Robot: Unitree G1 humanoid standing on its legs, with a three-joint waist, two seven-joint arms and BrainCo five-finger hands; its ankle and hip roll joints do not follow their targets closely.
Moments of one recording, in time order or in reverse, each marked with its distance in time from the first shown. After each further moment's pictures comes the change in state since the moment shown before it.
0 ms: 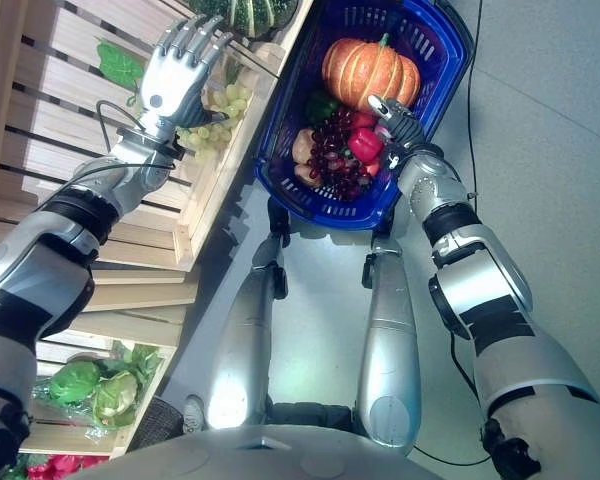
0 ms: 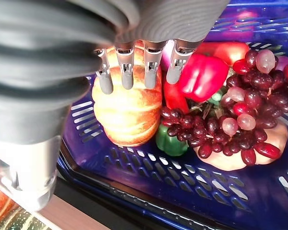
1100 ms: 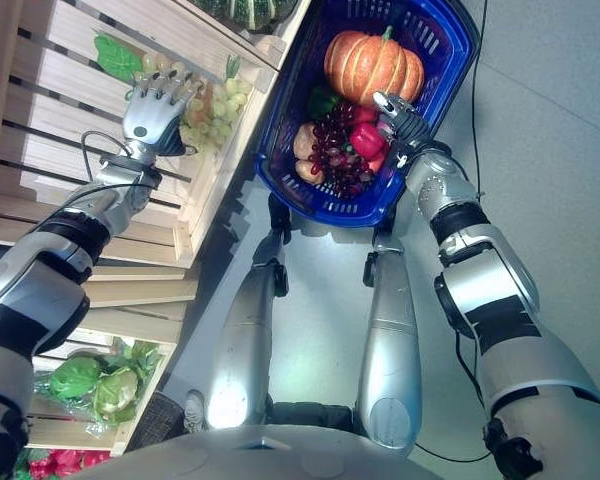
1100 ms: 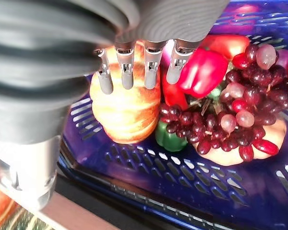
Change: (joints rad) left arm 0.073 0.023 -0.002 0.105 0.024 0.189 -0.187; right arm 0.001 -0.038 -0.016 0.012 0.032 0.002 0.098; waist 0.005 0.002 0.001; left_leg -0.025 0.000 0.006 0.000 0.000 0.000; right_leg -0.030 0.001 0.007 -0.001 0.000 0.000
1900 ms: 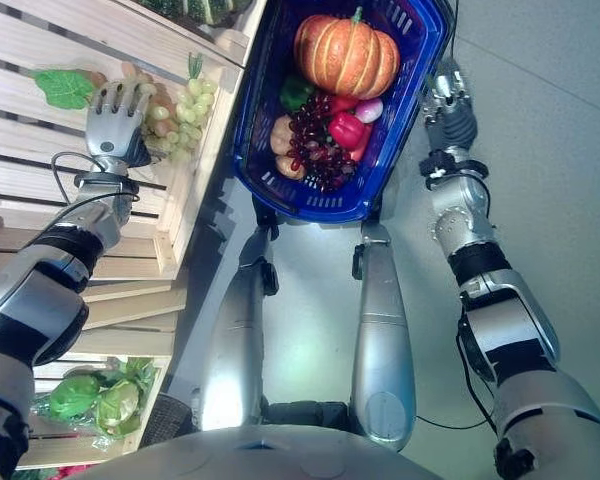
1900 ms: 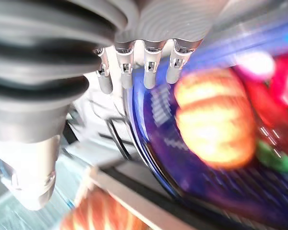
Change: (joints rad) left arm 0.078 0.005 0.068 0.057 -0.075 0.127 0.071; right arm 0.287 -0.087 -0.139 -0.334 0.187 -0.413 0.065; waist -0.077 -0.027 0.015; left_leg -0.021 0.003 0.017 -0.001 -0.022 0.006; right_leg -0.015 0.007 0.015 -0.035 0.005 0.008
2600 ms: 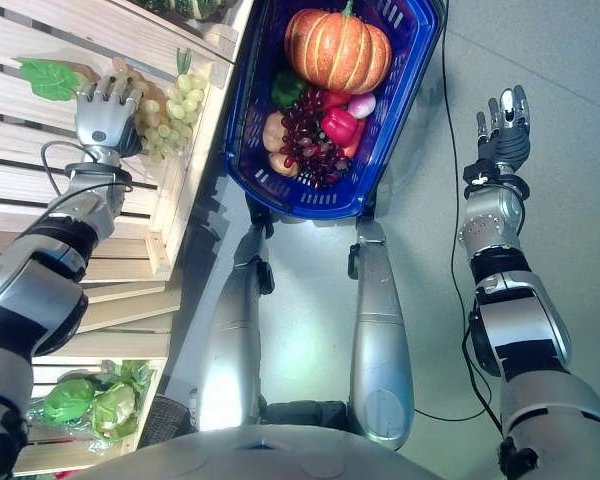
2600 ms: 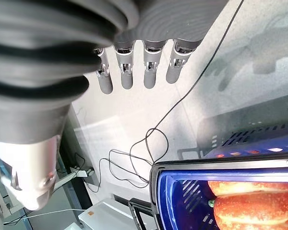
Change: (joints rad) left arm -0.085 0.001 -0.010 0.057 0.039 -0.018 -0.002; right arm -0.031 -0.025 -0.093 0.213 0.069 -0.027 -0.004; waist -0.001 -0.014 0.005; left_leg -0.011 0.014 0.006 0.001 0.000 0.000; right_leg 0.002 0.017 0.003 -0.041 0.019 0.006
